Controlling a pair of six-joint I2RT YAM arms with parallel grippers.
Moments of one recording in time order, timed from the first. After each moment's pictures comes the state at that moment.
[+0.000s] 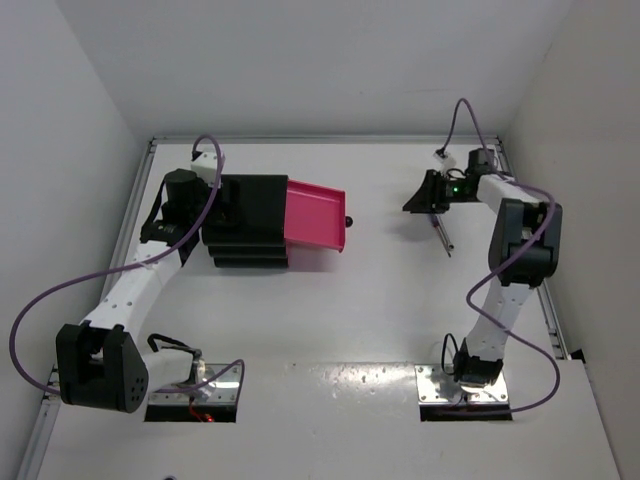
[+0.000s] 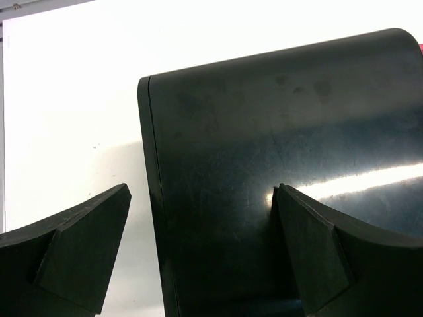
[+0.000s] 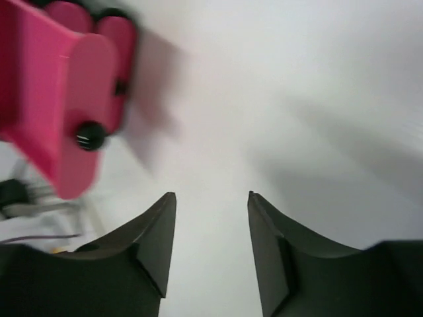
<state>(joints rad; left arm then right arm) -0.10 1.20 0.90 -0.13 0.00 0.08 -0.13 2.06 1.38 -0.45 -1.02 -0.04</state>
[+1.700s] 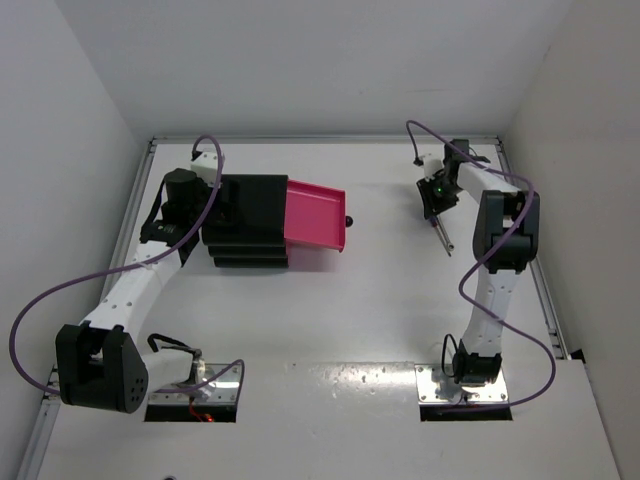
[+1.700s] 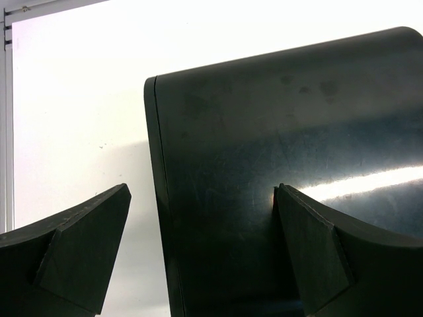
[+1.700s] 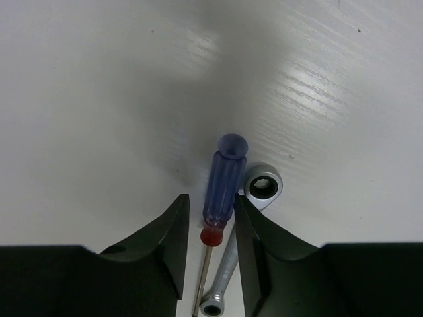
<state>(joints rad) -0.10 1.19 0.90 -0.13 -0.01 0.10 -0.06 2.18 1.61 -0.67 -0.22 -0.46</state>
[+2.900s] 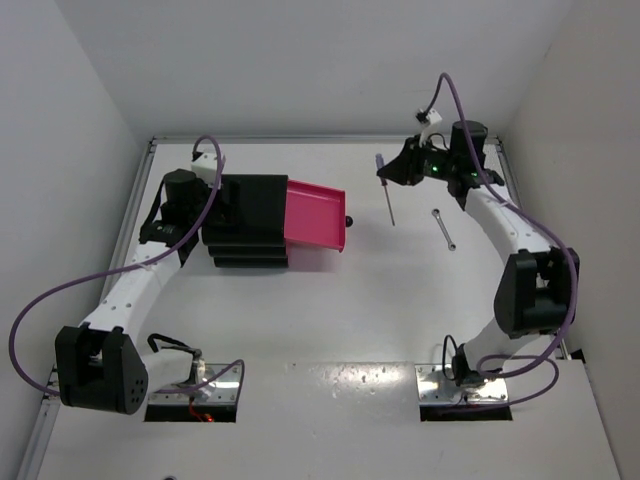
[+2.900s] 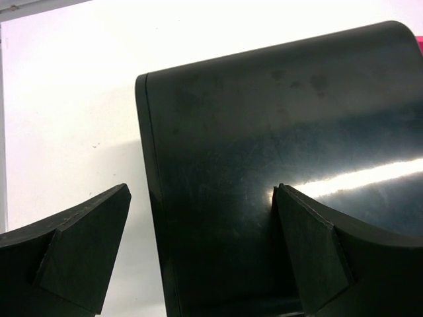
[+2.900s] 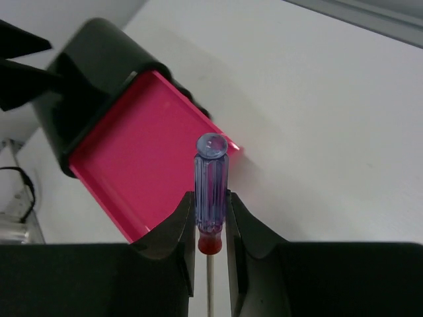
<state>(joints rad) -0.10 1.19 0.90 -0.15 0.01 0.10 0.06 1.62 1.26 -0.10 -0.82 0.07</state>
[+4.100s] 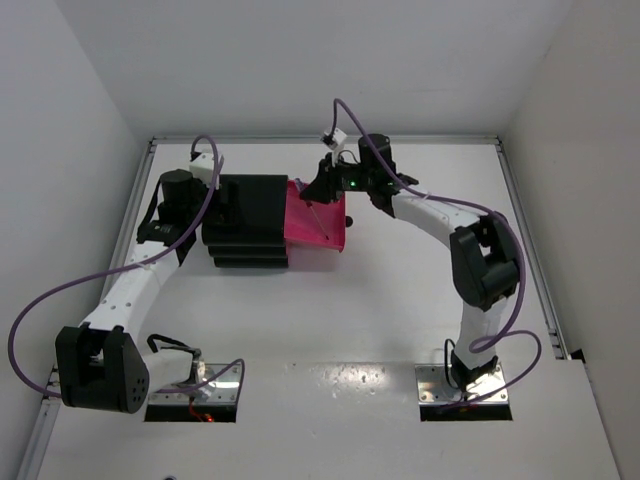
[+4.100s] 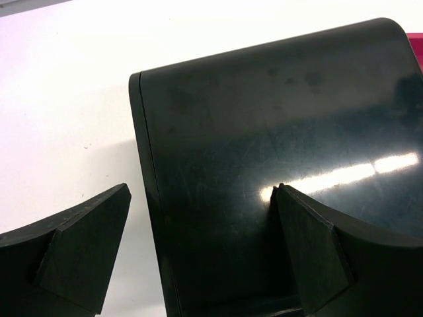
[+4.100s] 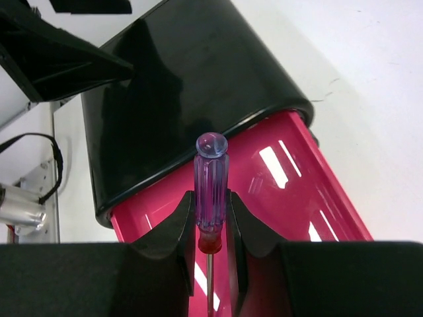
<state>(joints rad) -0.08 1.19 0.90 -0.16 0.07 0.10 0.46 1.90 1.37 0.17 -0.76 0.13</state>
